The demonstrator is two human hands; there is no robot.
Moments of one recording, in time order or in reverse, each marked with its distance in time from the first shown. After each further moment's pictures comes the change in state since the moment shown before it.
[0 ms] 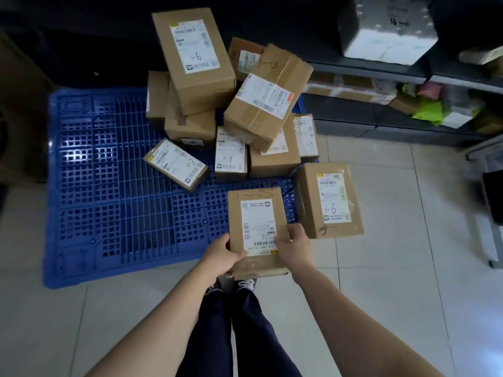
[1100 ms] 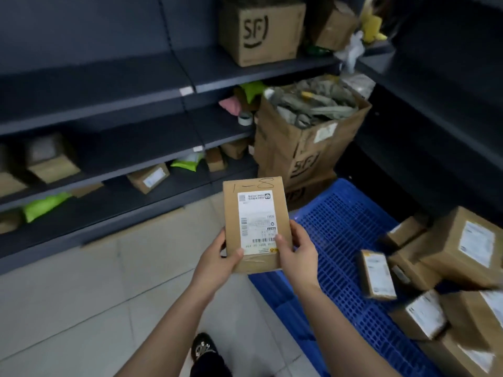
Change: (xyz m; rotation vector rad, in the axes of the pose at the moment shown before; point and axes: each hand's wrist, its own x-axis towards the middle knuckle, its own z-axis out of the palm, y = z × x) left_hand -0.316 -0.192 -0.158 -0.817 1.068 0.263; right_hand -0.304 -0.161 0.188 -0.109 -0.648 -1.036
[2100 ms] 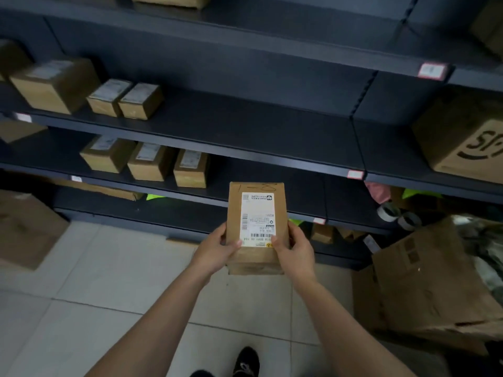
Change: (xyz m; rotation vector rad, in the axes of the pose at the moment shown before) left_hand 0.182 -0.007 -0.341 -0.245 0.489 -0.191; right_hand 0.155 -0.188 0.378 -0.265 -0.603 -0.202
